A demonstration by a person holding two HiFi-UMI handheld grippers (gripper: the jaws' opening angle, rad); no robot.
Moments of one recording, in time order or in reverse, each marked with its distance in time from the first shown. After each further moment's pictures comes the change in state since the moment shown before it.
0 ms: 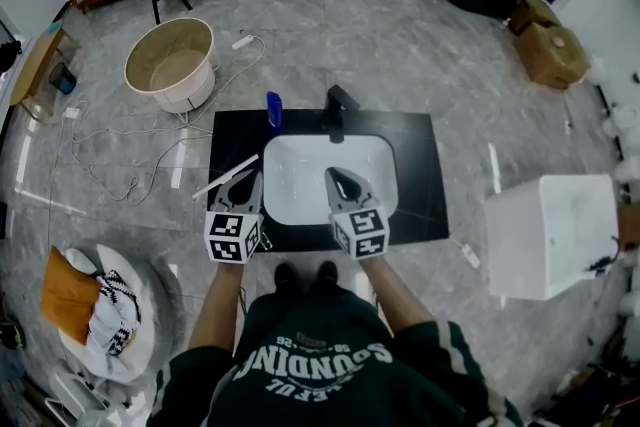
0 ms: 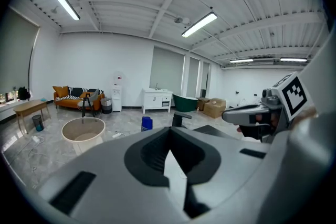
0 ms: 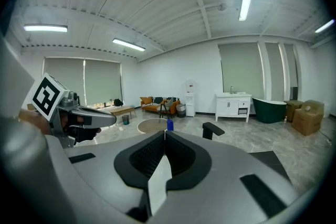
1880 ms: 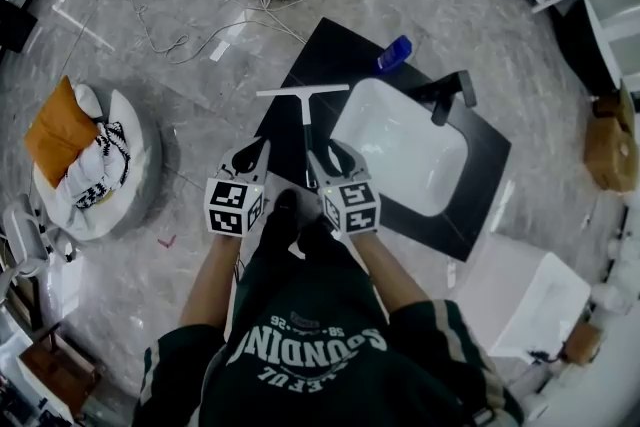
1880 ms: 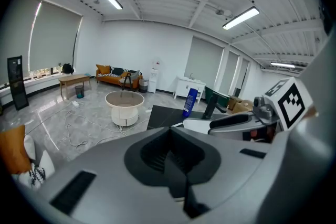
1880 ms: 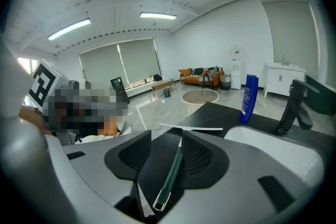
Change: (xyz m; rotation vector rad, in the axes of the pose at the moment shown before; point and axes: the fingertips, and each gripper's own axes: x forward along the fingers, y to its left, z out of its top) left arm -0.123 0.096 -0.141 -0.284 0.123 0.312; right arm 0.077 0.207 -0.110 -0.095 0.310 0.460
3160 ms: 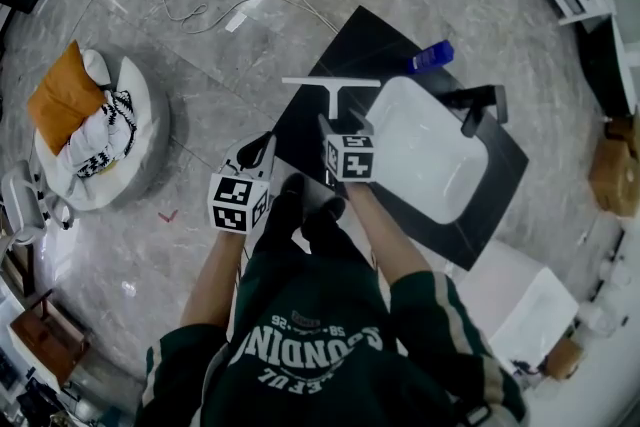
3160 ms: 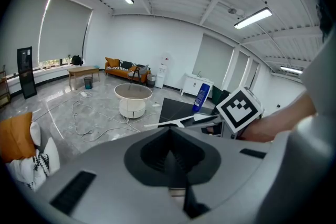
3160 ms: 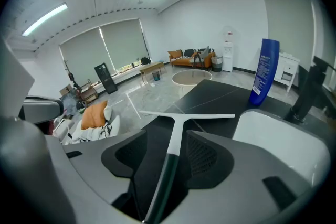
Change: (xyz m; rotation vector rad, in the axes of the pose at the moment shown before) left arm -0.004 0.042 -0.034 -0.088 0.047 0.055; right arm 0.117 -0.031 -0.033 0.081 0.229 -0.104
